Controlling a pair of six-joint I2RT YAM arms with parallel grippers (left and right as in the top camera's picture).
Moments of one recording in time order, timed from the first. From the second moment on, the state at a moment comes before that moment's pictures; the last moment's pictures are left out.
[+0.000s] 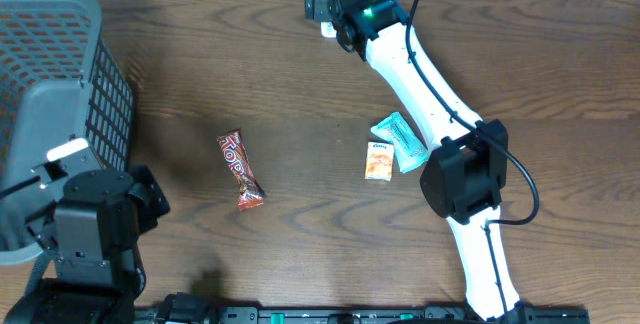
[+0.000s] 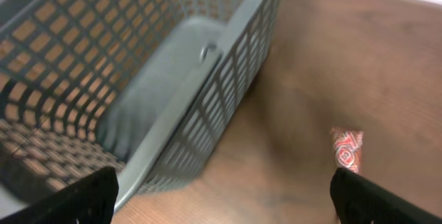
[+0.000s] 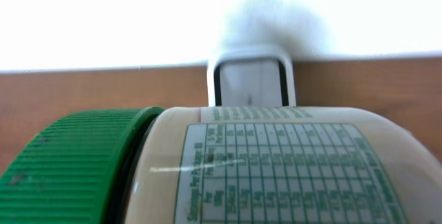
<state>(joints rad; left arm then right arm) -0.13 0.76 1.25 -1.29 -0.56 -0.35 0.49 2.37 2.31 -0.60 0.27 0.38</state>
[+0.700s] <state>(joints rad) -0.13 0.76 1.25 -1.39 -0.56 -0.35 0.48 2.60 2.26 -0.16 0.37 0.28</state>
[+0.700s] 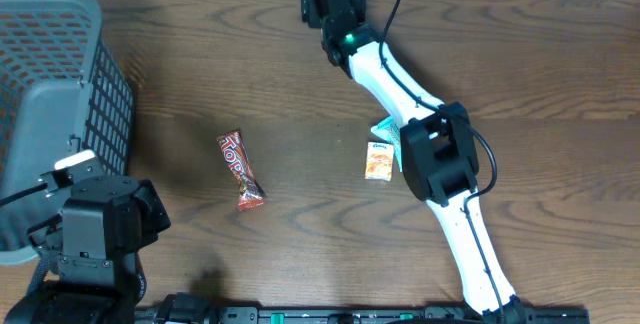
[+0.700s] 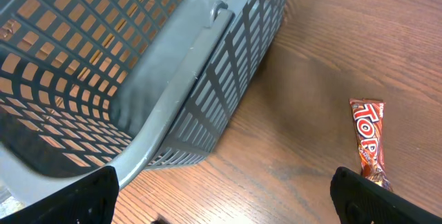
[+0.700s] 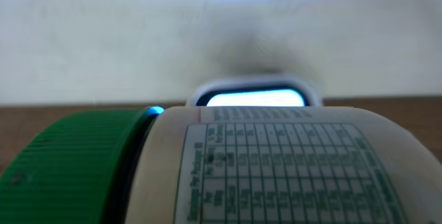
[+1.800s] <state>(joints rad) -0.13 0.76 1.25 -1.39 -0.56 -0.35 0.50 2.18 2.28 -1.03 0.26 0.38</state>
